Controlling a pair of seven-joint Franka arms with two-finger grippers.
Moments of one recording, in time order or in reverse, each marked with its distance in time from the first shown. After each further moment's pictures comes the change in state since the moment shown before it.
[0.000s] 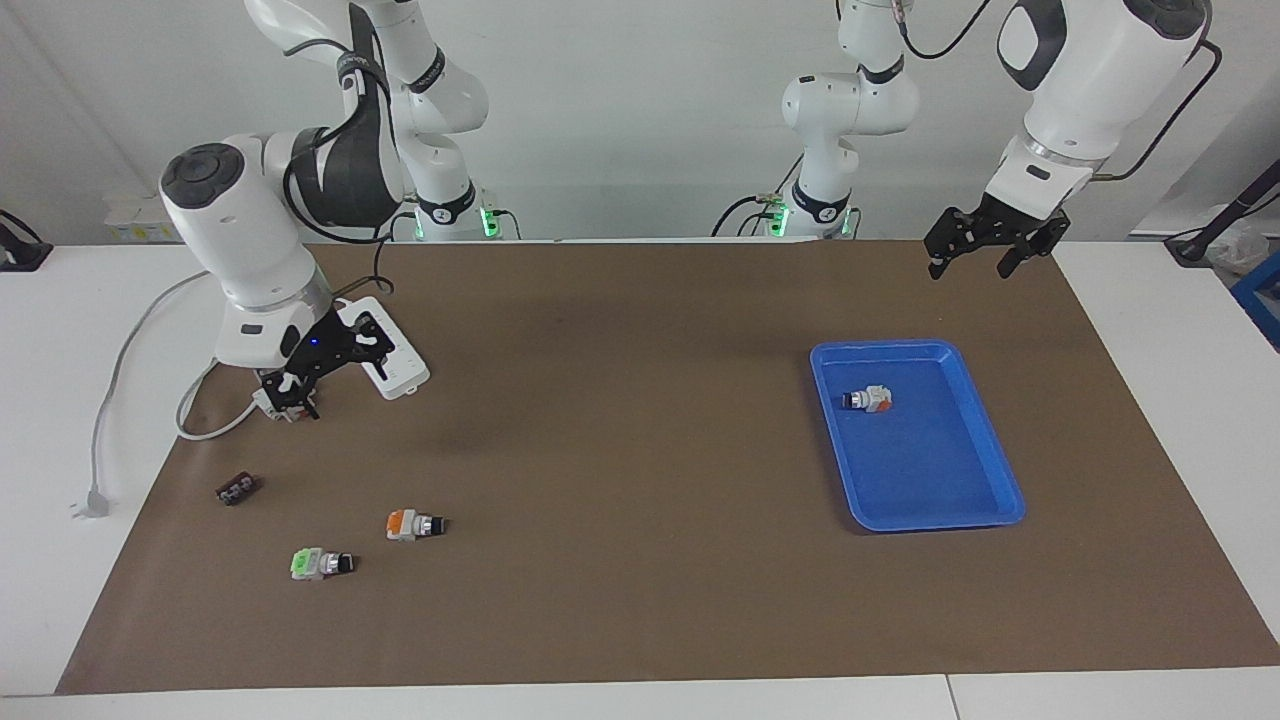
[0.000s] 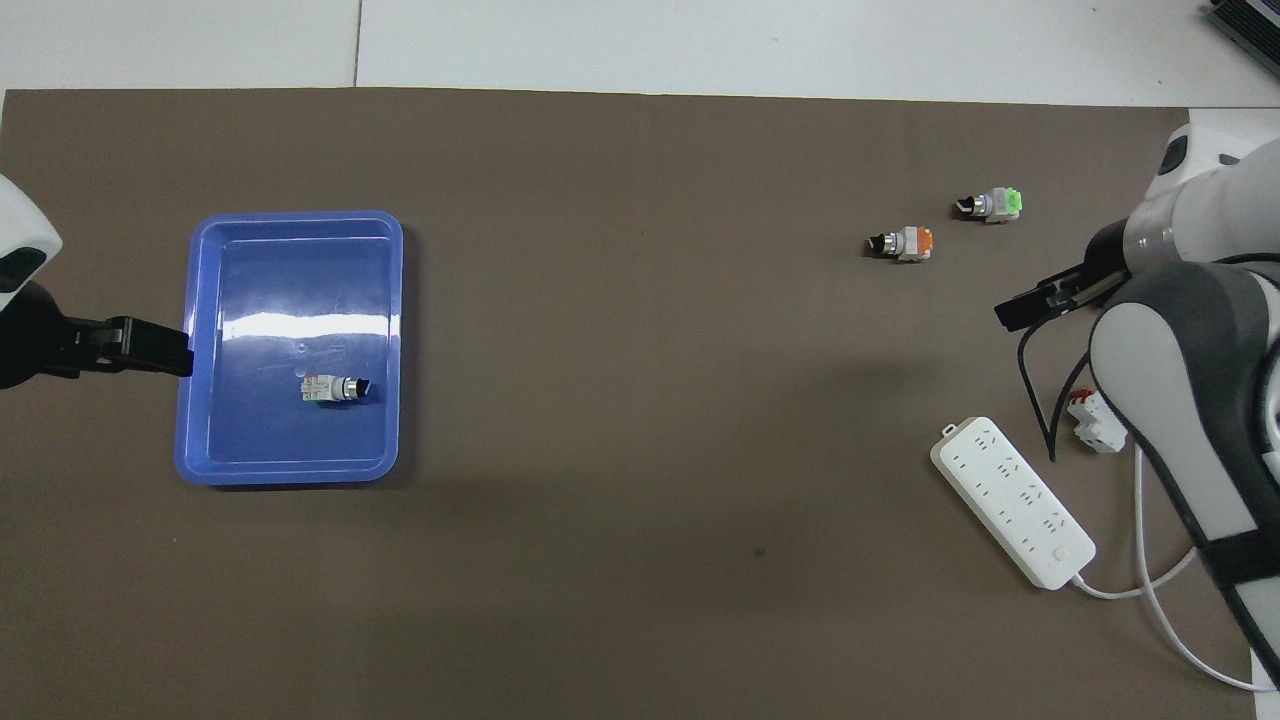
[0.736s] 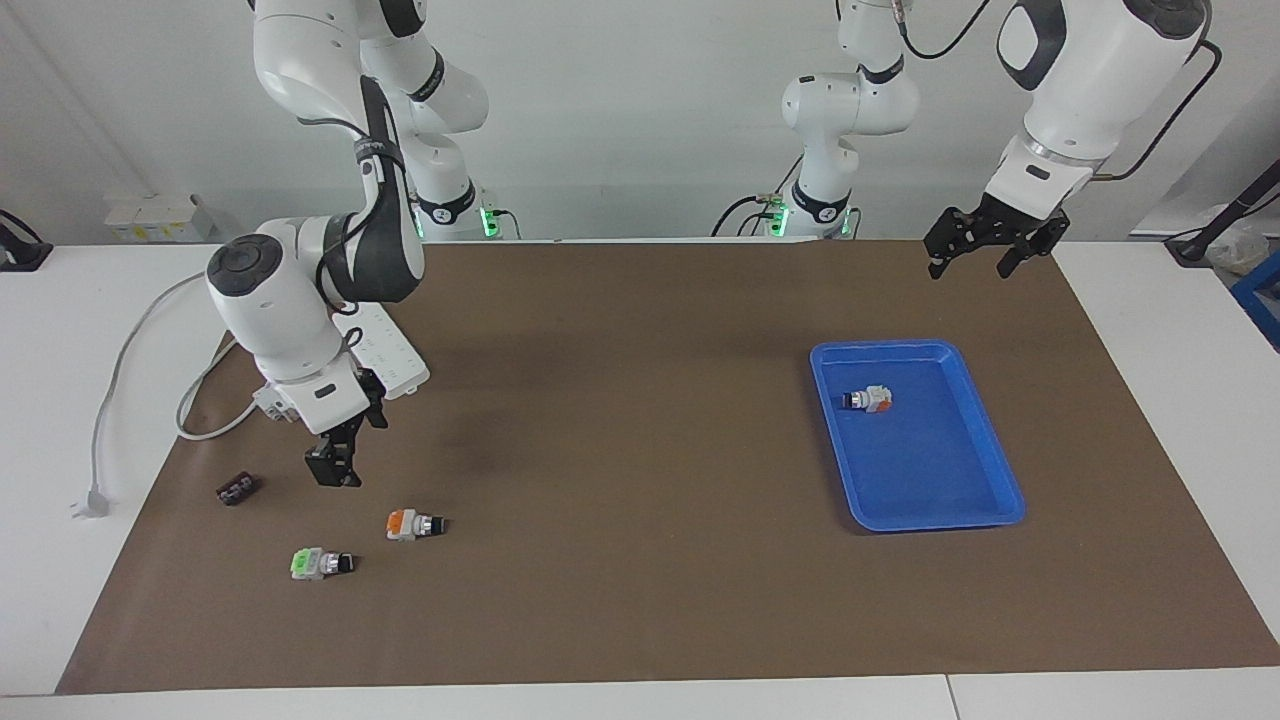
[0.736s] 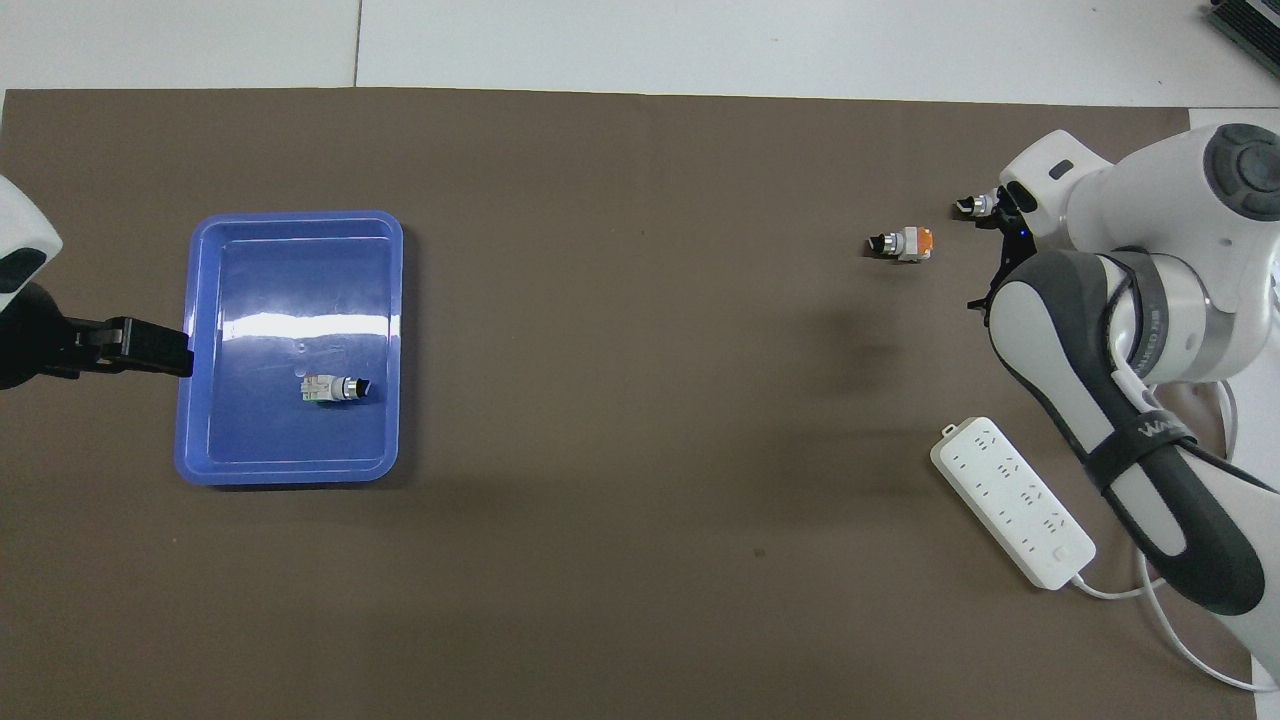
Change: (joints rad) left arm 0.000 0.000 0.000 0.000 0.000 0.000 0.000; right arm -0.002 0.155 0.006 0.005 0.000 0.204 -0.686
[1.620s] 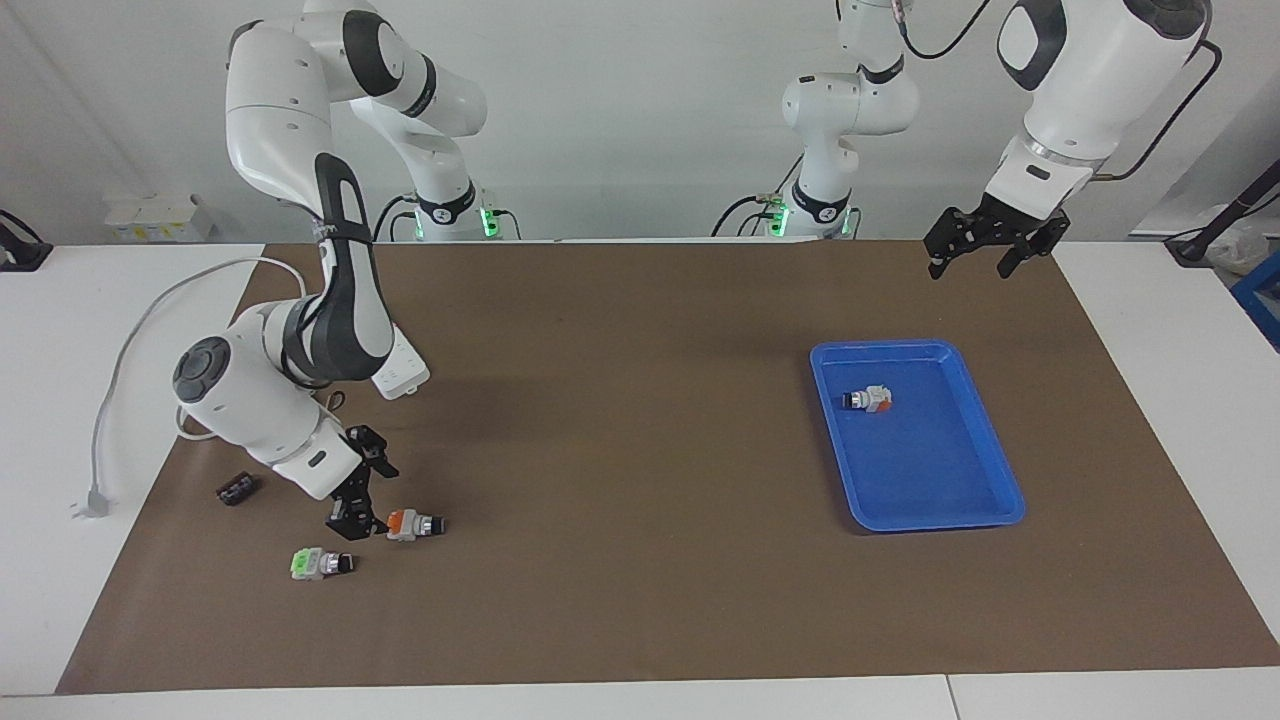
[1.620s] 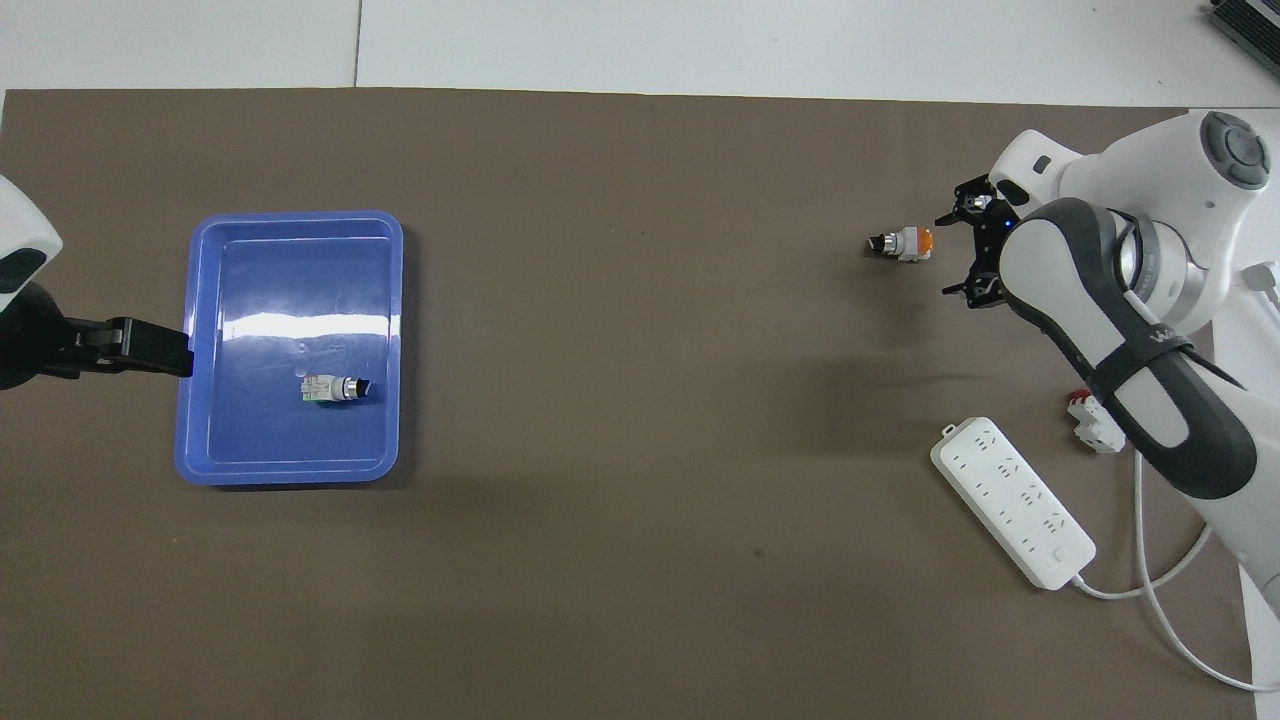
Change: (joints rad) left arm 0.000 0.000 0.000 0.000 0.000 0.000 0.000; right arm -0.209 0.267 0.187 0.187 0.181 -0.027 -0.289
